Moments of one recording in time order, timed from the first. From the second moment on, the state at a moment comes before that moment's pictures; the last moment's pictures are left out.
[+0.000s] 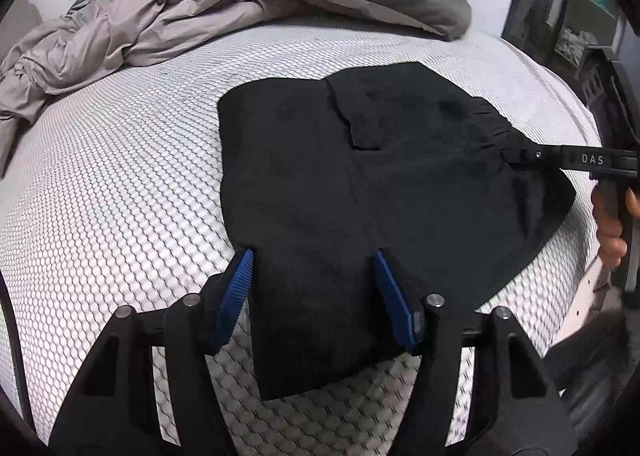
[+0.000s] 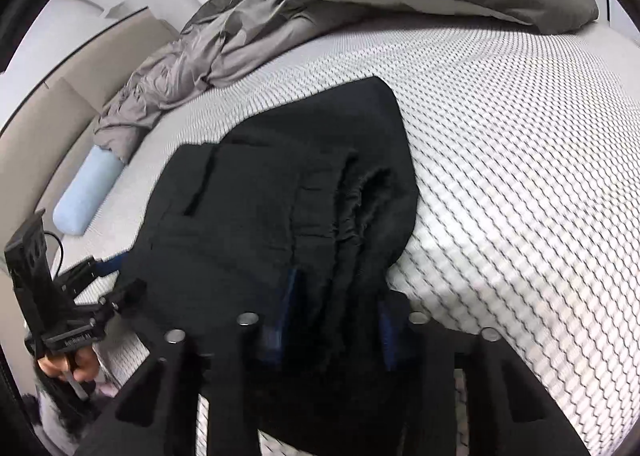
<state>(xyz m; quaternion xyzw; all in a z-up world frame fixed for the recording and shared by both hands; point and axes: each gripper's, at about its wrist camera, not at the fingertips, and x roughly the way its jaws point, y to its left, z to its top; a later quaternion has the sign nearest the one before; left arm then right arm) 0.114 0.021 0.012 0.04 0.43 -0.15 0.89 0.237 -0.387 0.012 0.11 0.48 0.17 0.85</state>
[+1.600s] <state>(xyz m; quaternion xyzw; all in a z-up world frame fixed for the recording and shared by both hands) 0.054 0.049 0.040 -0.05 0.29 -0.08 0.95 0.156 -0.347 0.040 0.06 0.30 0.18 0.93</state>
